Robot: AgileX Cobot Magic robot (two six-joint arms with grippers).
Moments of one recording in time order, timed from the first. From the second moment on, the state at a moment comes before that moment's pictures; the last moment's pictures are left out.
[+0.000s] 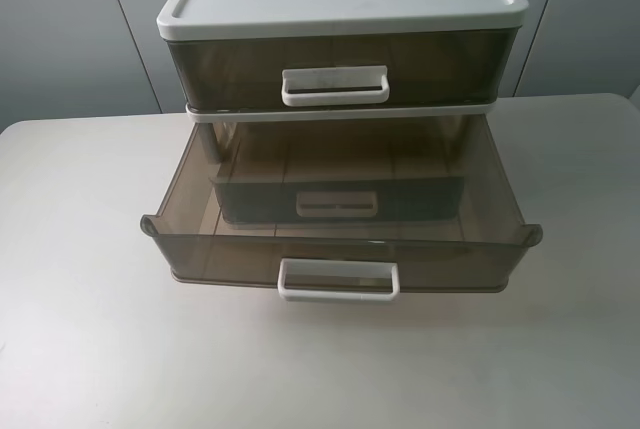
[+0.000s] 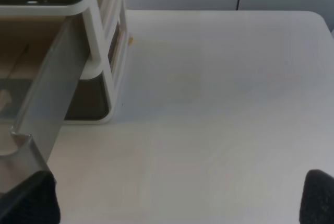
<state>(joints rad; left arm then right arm) -0.01 0.00 -0.51 -0.02 1.08 0.05 0.02 0.00 -0.51 0.01 1.10 -0.02</state>
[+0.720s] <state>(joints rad) -0.01 0.00 -0.51 -0.02 1.08 0.05 0.02 0.00 -0.51 0.04 1.10 -0.02</state>
